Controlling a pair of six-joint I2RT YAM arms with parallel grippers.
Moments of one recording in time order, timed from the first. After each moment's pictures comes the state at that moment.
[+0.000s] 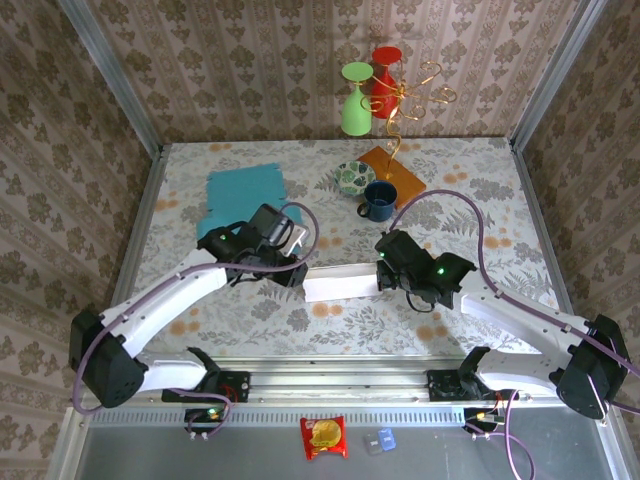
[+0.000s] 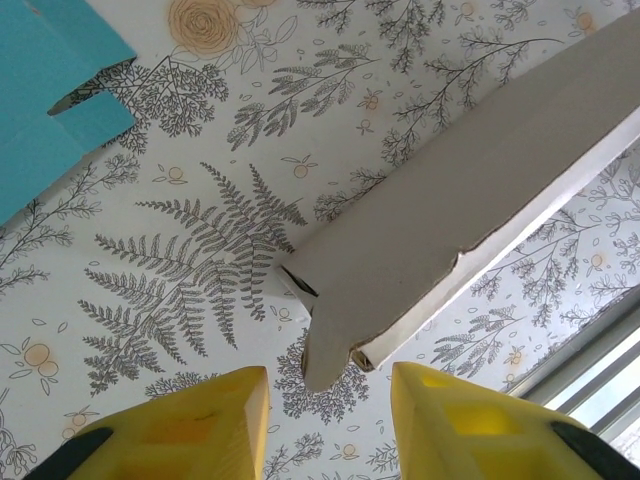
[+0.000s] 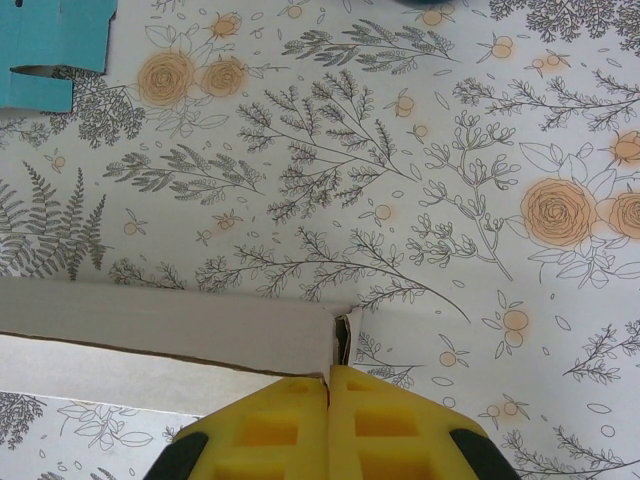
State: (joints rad) left arm -0.77 1.27 1.09 -0.89 0.14 -0.23; right arm 0.77 1.16 0.88 -0.69 0.29 0.58
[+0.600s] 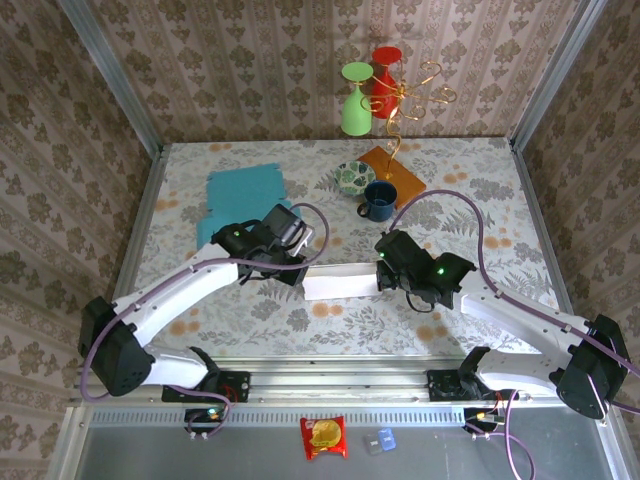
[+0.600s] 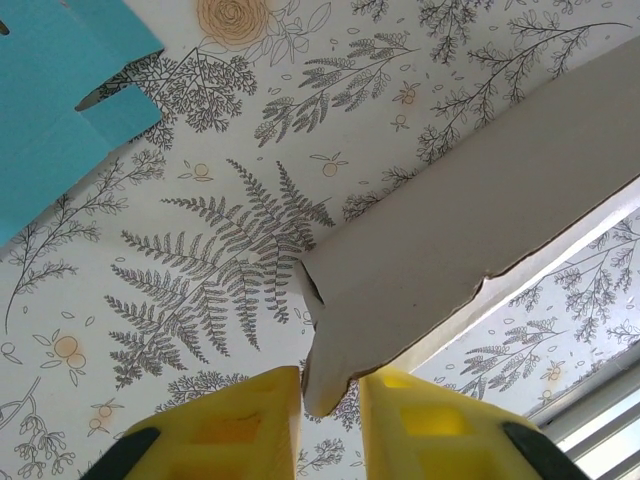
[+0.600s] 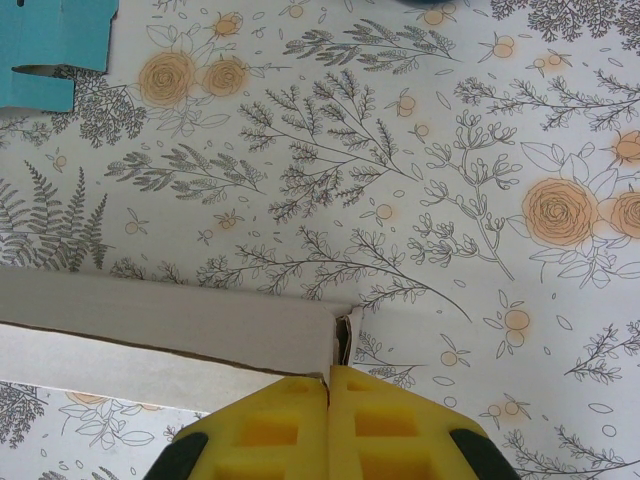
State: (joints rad) left arm -0.82 1.34 1.13 -0.92 0.04 -0.25; right arm 0.77 1.16 0.88 -0.69 0.29 0.58
